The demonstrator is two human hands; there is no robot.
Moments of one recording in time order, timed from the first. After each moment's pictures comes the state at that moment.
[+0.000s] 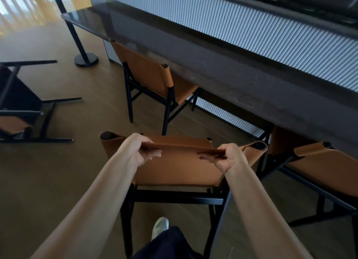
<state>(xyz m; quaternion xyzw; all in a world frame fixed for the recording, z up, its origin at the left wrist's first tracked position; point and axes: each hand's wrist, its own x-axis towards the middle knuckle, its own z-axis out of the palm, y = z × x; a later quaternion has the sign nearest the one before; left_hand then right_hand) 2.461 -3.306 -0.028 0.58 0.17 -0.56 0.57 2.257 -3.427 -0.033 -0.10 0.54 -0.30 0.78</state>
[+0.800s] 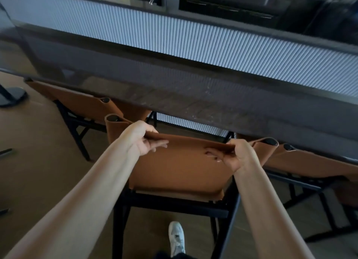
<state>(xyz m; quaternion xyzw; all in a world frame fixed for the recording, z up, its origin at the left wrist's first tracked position) 2.459 -3.542 0.025 0.56 0.02 -0.67 0.49 2.222 -3.584 -0.002 -0.08 0.55 -0.45 0.70</state>
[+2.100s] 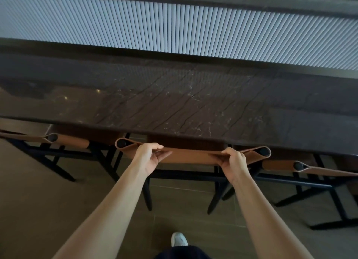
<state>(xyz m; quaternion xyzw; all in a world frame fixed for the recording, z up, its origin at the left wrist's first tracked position) 2.419 -3.738 -0.104 0.50 0.03 -0.67 0.54 2.175 -3.755 -0.124 -0.07 0.54 -0.52 0.66</state>
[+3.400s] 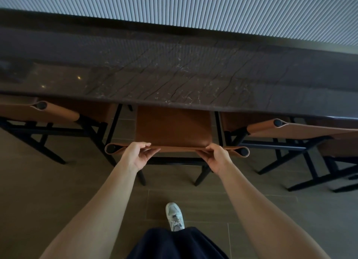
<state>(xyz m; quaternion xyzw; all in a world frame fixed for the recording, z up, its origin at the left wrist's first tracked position) 2.428 -3.641 -0.156 0.55 0.08 -0.67 0.49 2.179 -3.658 -0.166 0.01 0.59 -0.45 0.67</state>
